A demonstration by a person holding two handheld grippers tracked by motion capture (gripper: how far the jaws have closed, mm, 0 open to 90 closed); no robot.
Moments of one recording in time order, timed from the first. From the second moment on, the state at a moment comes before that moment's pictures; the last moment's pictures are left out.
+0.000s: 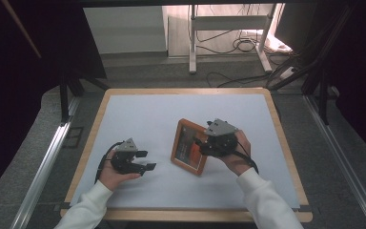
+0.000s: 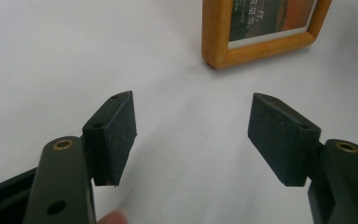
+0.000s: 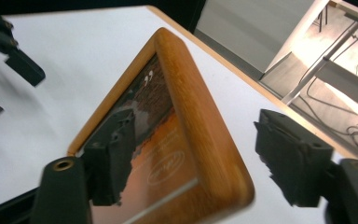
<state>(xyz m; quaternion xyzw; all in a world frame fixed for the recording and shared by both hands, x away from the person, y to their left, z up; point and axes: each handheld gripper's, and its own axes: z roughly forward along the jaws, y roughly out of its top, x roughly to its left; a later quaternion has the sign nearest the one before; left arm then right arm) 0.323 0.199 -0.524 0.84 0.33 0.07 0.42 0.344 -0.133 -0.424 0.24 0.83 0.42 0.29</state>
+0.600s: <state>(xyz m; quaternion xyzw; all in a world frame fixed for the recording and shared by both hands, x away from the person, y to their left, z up) 0.323 0.196 -0.525 0.84 0.33 0.07 0.42 0.311 -0.179 -0.460 0.31 0.82 0.44 0.22</state>
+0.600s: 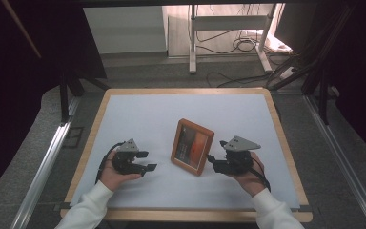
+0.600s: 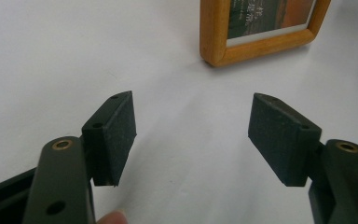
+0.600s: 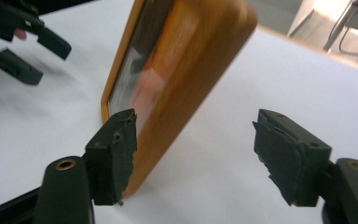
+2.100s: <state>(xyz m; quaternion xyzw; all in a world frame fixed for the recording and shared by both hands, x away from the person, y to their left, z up) 0.321 0.195 -0.526 0.84 0.32 0.07 0.42 0.295 -0.129 -0.523 0.25 0.89 0.35 0.14</state>
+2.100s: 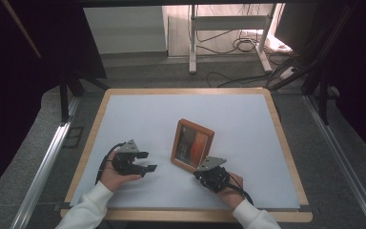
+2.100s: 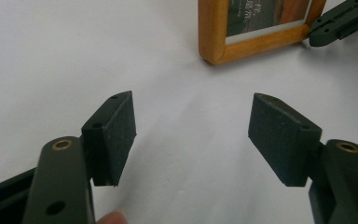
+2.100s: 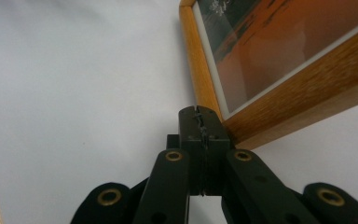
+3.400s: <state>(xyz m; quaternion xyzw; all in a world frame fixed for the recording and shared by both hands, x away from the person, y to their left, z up) 0.321 0.196 -0.526 0.84 0.33 0.07 0.42 0.306 -0.153 -0.521 0.28 0.88 0.35 0.16</state>
